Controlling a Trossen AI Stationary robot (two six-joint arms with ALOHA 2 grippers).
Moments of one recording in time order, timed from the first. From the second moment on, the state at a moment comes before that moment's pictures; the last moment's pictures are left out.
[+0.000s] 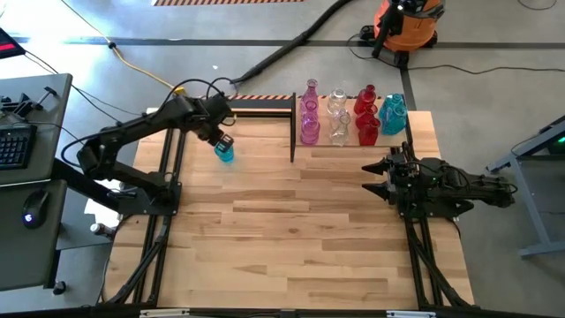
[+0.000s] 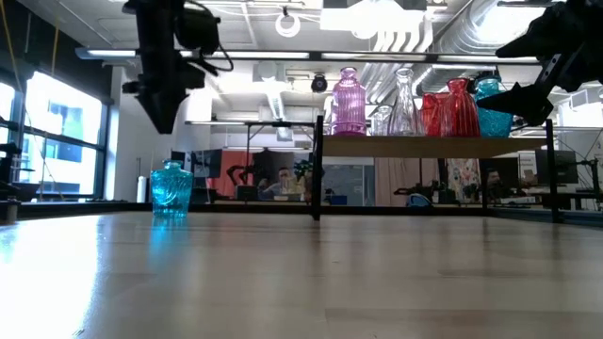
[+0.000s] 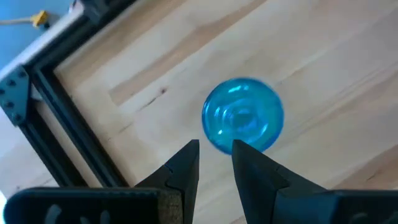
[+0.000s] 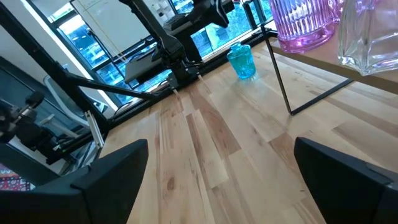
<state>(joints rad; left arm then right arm) 0.62 1.35 1.16 -1.15 -0.22 -0.31 -0.03 0.01 0.22 -0.38 0.07 0.49</state>
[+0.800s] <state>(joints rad) 0.62 1.44 1.06 -1.02 -0.14 -0.32 -0.03 0.01 0.22 -0.38 0.07 0.49</state>
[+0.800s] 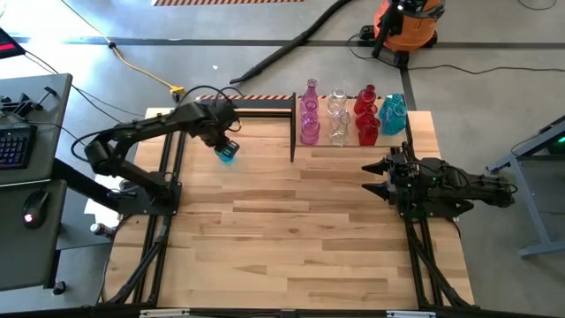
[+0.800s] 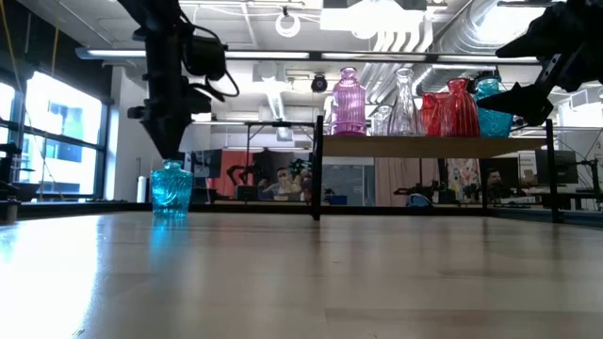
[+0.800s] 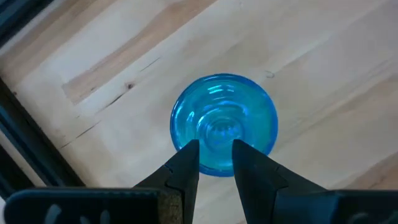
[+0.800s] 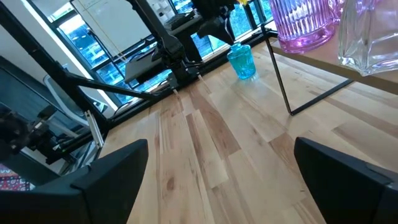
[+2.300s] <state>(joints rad) 0.61 1.47 1.11 -1.03 -0.01 -0.34 -0.03 0.01 0.22 -0.38 0.08 0.52</state>
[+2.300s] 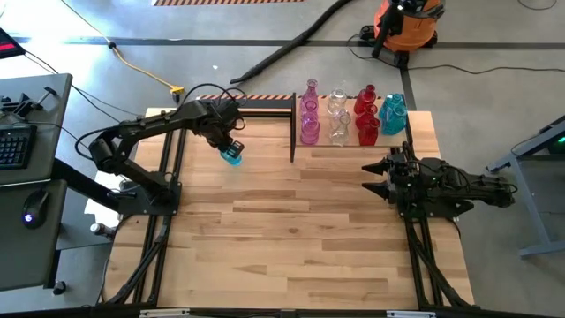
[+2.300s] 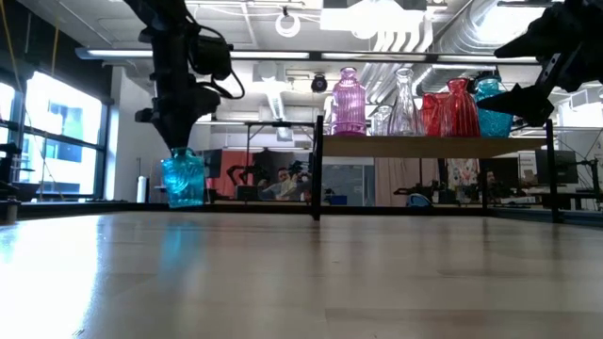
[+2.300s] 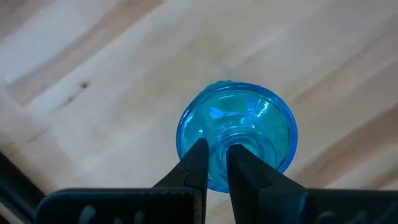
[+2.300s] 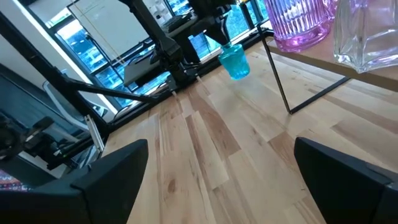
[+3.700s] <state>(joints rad) 0.30 1.37 1.11 -0.77 0.39 -0.57 -0.03 0.01 0.22 -0.38 0.19 0.73</state>
